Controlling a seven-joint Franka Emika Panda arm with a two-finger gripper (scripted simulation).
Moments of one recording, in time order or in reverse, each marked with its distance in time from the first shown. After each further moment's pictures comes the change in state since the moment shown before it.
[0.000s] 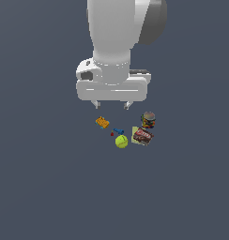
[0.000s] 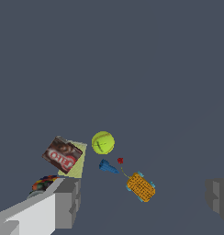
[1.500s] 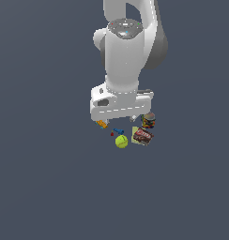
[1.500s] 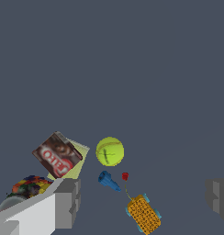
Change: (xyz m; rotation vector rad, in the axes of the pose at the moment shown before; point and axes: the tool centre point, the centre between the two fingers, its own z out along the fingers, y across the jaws) arm 0.009 -0.028 0.066 0.003 0.009 -0.210
